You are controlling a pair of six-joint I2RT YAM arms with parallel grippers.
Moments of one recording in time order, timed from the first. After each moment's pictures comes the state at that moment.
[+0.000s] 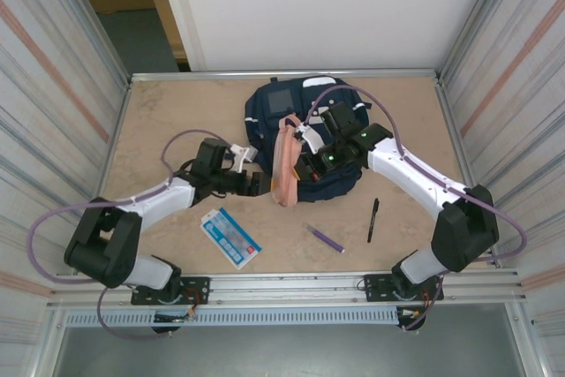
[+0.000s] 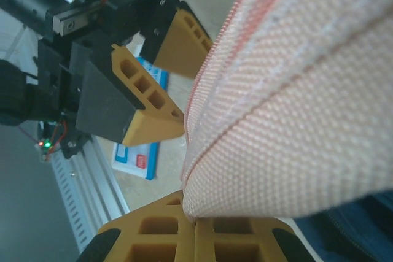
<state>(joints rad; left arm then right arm) -0.44 1.39 0.68 -0.04 0.73 -0.41 0.58 1.49 1.23 -0.75 -0.61 0.01</state>
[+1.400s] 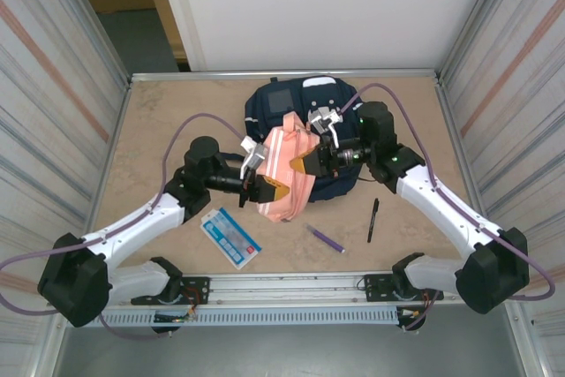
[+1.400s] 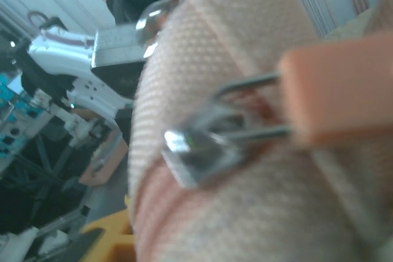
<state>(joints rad) -0.62 1.16 0.69 0.33 1.11 -0.31 0.49 1.22 0.99 -0.10 -1.13 0.32</state>
